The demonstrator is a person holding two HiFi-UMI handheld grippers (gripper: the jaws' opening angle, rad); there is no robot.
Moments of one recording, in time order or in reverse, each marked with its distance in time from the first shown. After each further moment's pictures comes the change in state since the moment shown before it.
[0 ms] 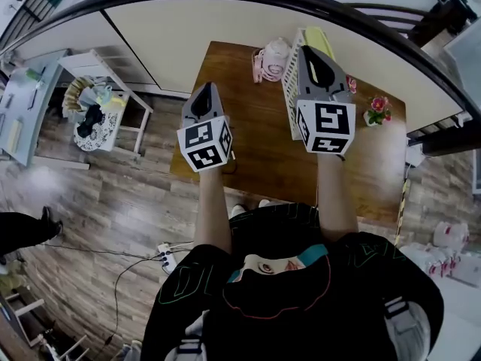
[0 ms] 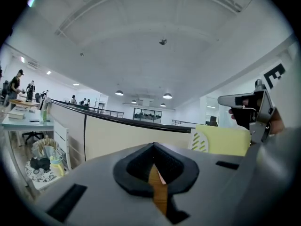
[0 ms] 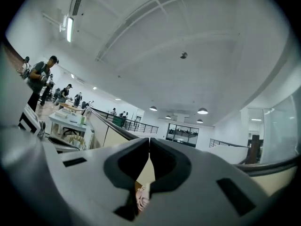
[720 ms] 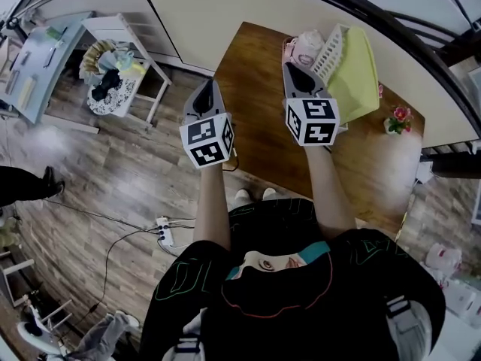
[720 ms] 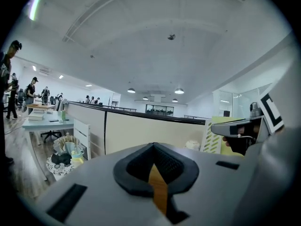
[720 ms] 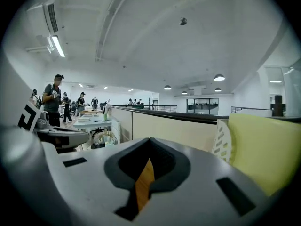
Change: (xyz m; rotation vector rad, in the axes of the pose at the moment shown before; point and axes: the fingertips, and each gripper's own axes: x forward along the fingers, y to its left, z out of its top) left arm -0.050 0.064 -0.029 -0.008 0.050 0.165; right arm 0.021 0.116 -0.098 0.214 0.243 0.270
